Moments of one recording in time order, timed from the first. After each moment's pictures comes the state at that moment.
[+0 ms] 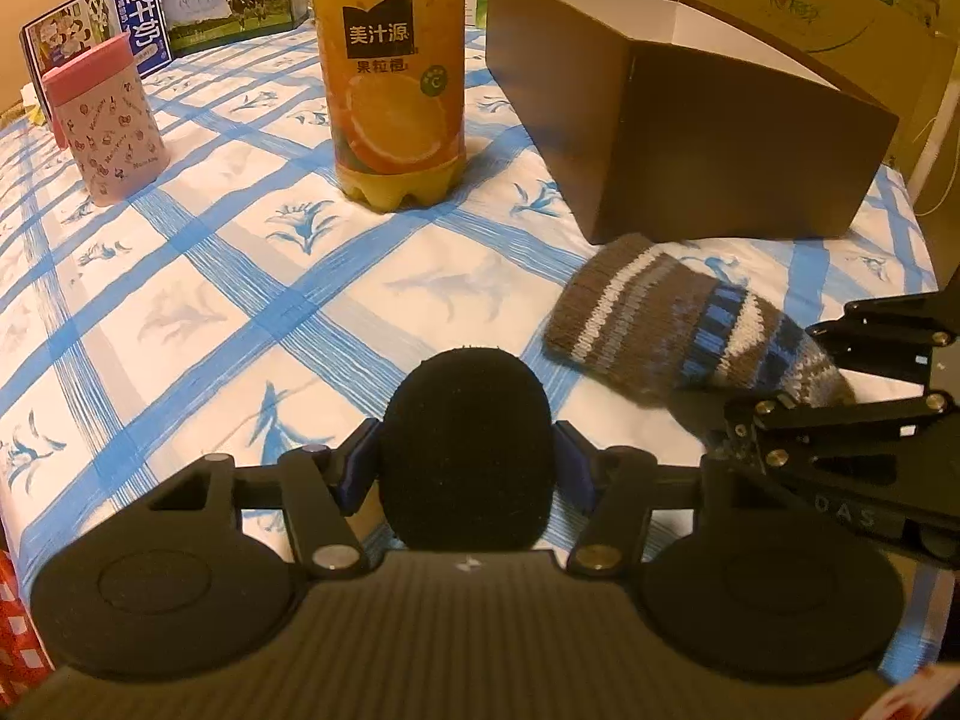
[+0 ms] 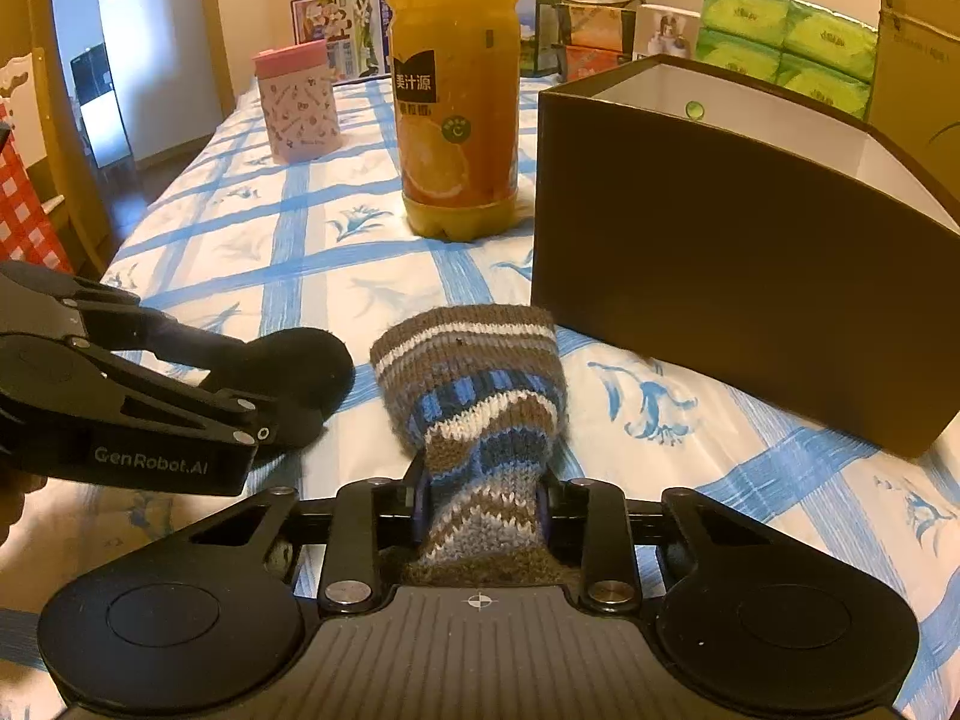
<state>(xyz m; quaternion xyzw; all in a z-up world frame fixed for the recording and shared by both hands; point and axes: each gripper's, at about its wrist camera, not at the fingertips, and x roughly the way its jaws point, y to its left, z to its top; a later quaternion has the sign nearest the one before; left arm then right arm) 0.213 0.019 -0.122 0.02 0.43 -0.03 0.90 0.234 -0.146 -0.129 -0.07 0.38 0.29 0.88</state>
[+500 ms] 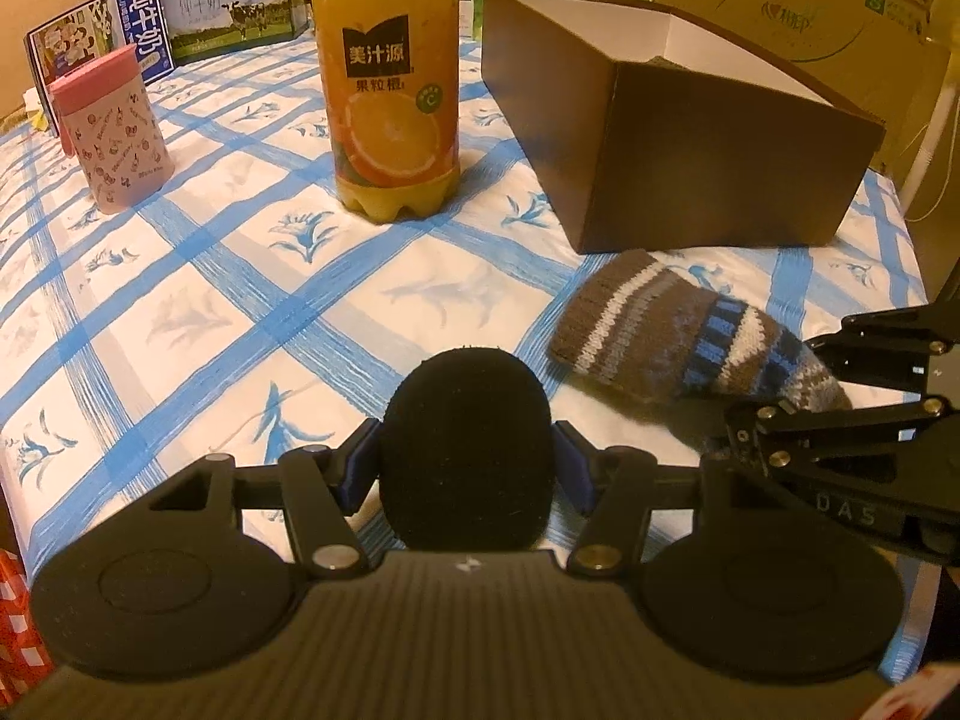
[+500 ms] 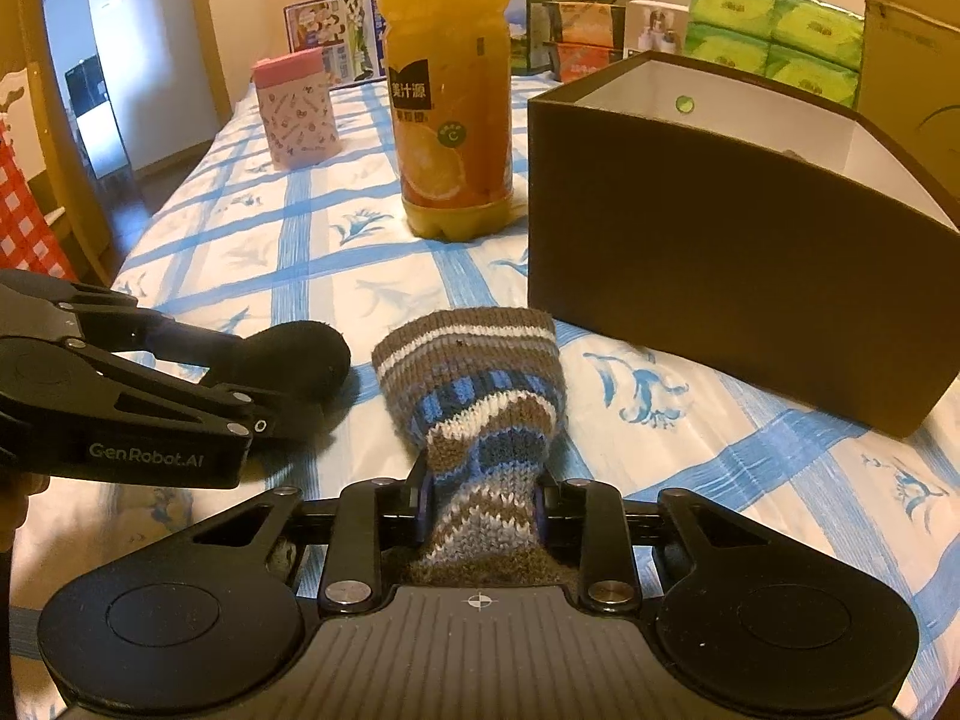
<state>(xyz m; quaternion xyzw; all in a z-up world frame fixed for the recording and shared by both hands) 0.205 0.016 -0.114 0.02 0.43 -0.04 0.90 0.229 -0.151 -0.122 -0.05 0.38 0.29 0.88</state>
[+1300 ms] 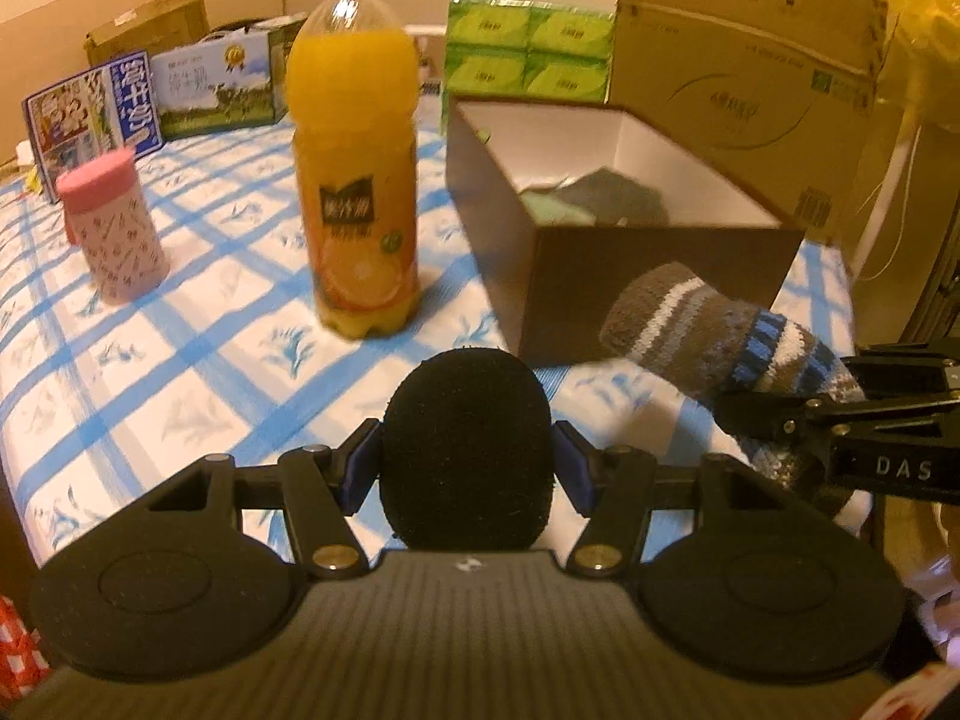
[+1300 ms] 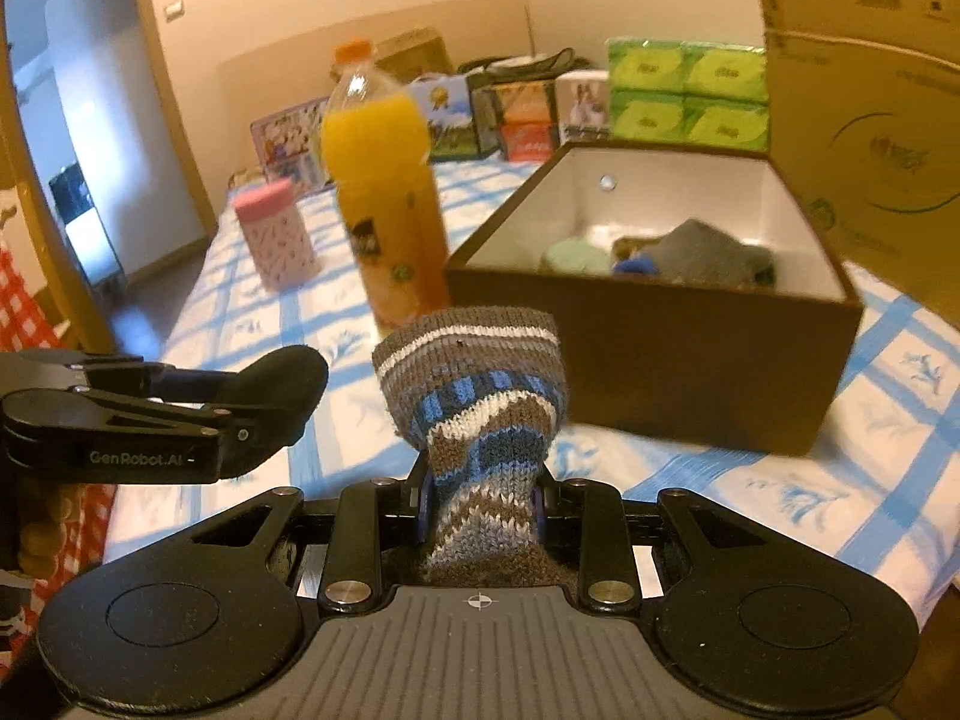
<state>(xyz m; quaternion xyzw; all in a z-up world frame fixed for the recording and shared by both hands) 0.188 0.005 -0.051 0.01 0.37 -0.06 0.93 0.210 -0.215 -0.050 0.03 0.34 0.27 0.90</state>
